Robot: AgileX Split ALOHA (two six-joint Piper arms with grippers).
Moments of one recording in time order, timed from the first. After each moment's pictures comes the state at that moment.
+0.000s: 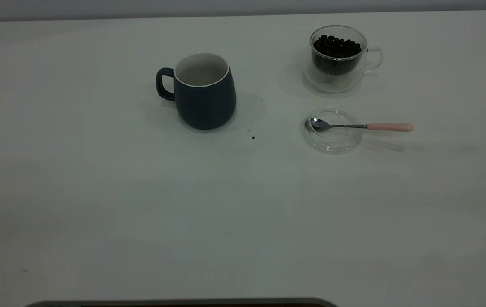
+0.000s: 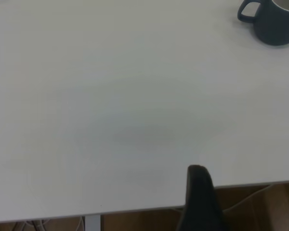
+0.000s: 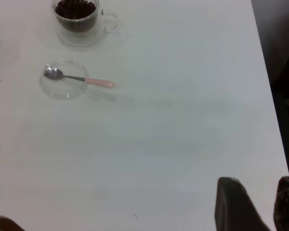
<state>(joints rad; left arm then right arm) -0.06 -0.02 -0.49 -0.01 1.14 0.02 0.03 0.03 -0.47 -0.02 1.13 -0.03</state>
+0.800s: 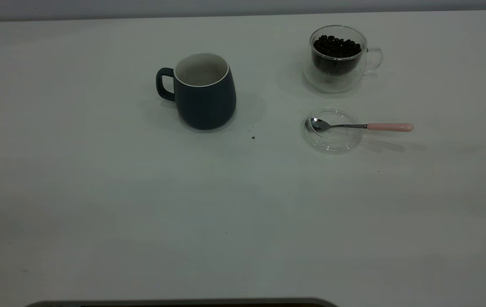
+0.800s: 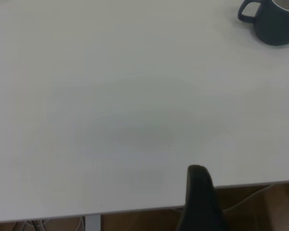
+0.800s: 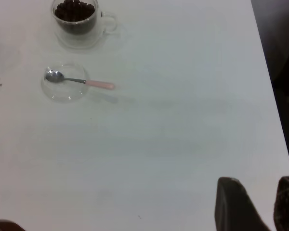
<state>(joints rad) -0.06 -0.02 -0.49 -0.01 1.14 0.02 0.03 0.03 -0.47 -0.02 1.13 0.01</state>
